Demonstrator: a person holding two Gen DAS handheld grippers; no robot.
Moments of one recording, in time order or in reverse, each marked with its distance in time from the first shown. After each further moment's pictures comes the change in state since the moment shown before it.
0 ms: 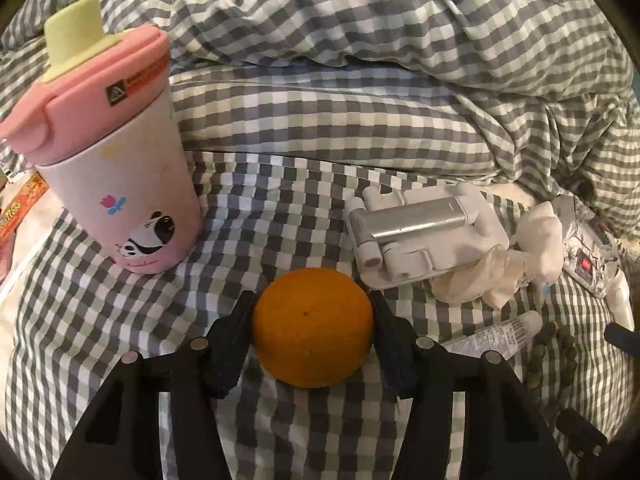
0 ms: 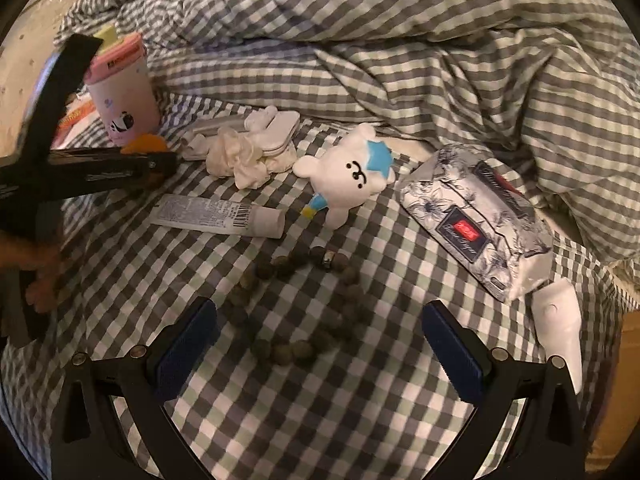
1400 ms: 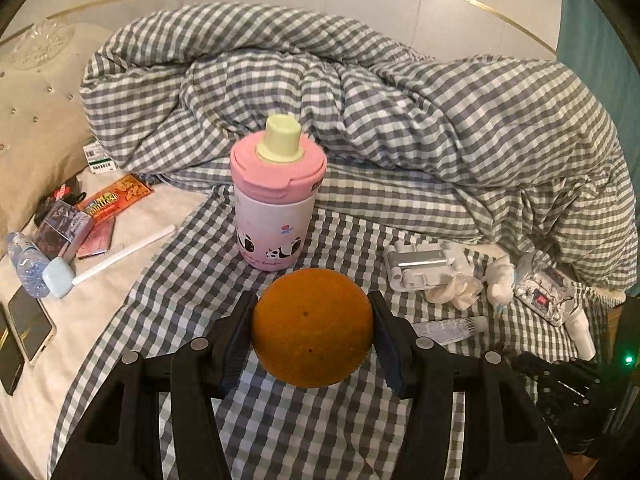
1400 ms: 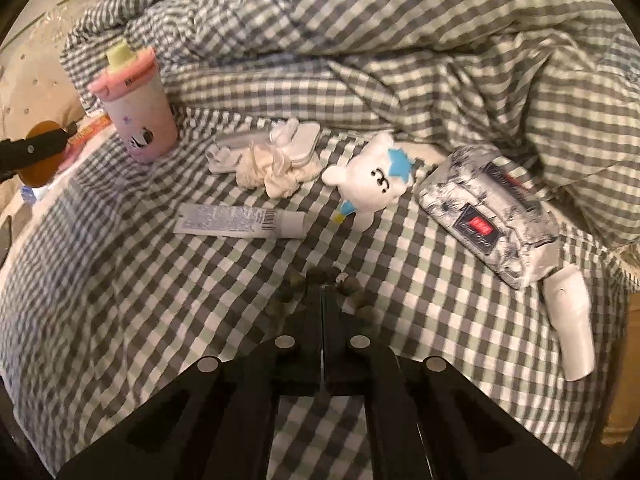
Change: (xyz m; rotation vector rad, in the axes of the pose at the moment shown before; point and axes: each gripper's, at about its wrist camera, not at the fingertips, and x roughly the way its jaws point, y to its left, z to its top) left arm -0.133 0.047 -0.022 -0.147 -0.175 0.077; right arm -0.016 0.008 -0.002 0.054 -0.027 0.061
